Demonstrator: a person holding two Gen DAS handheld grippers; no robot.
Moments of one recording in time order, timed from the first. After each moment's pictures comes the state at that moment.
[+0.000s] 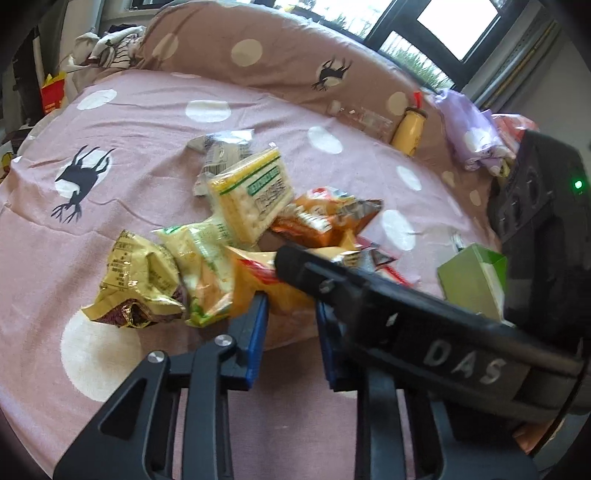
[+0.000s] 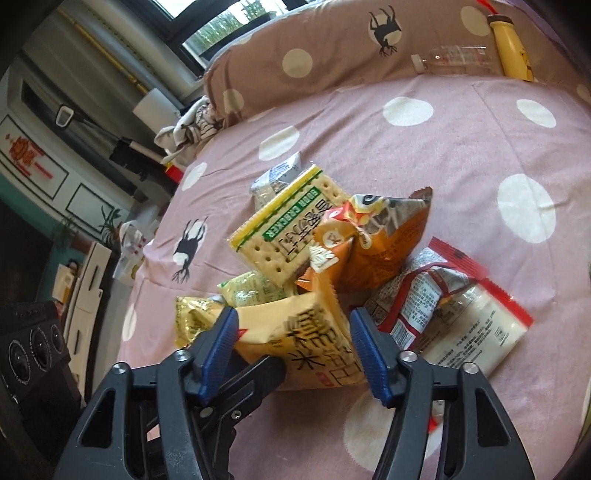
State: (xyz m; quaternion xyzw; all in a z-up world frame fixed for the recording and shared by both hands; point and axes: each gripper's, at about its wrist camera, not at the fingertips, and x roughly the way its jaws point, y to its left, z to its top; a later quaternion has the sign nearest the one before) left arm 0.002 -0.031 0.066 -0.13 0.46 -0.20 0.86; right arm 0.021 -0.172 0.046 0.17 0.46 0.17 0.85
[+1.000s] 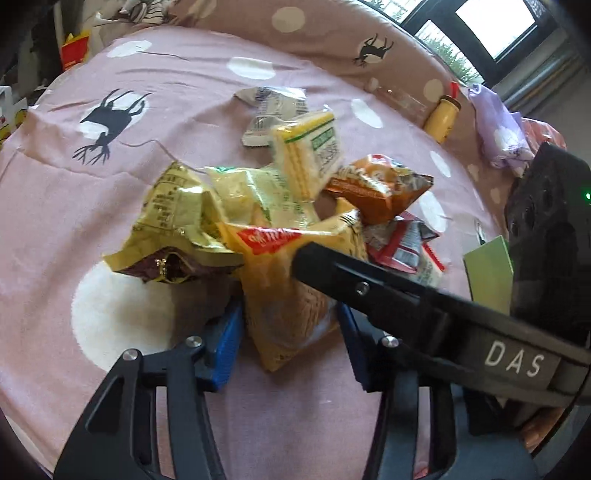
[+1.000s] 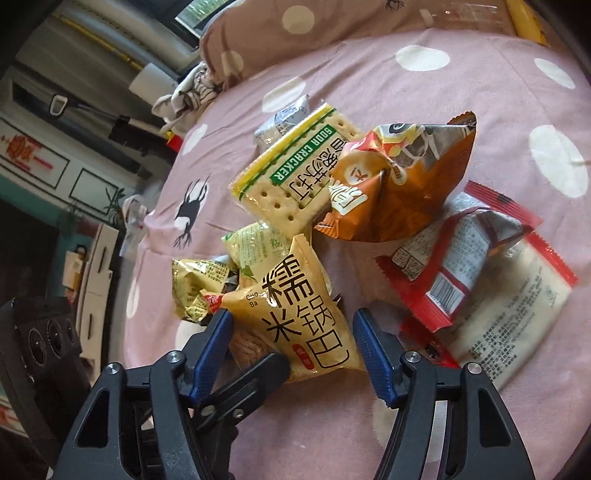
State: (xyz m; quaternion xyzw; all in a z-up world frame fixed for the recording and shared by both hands) left arm 0.002 -0.004 0.040 -0.15 0.51 -0.16 0.83; right arm 0.029 -0.155 0.016 0.18 0.52 0.20 0.81
